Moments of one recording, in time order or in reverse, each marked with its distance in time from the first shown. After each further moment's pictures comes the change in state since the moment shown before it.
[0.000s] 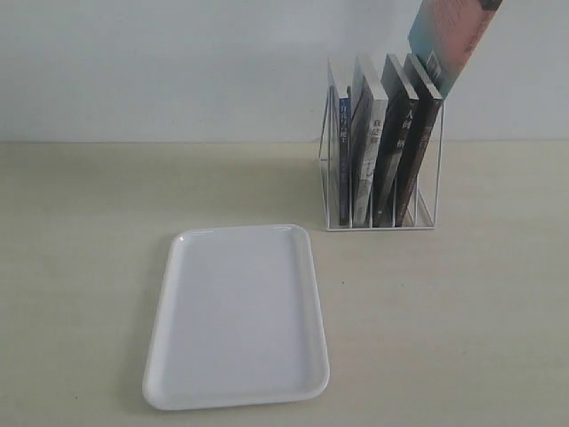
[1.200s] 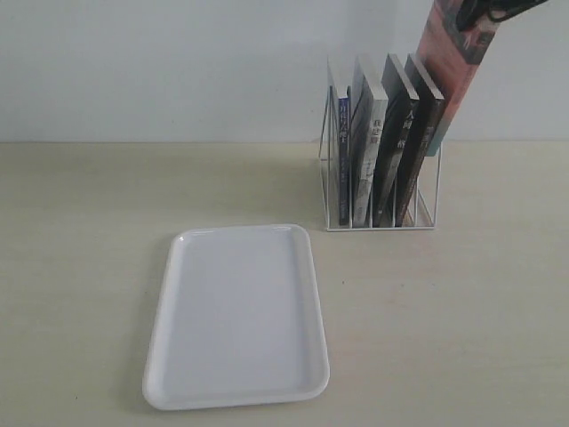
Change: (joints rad) left arm 0.000 0.000 0.000 0.000 0.000 0.000; right arm 0.000 0.125 0.002 -0.006 0.021 0.009
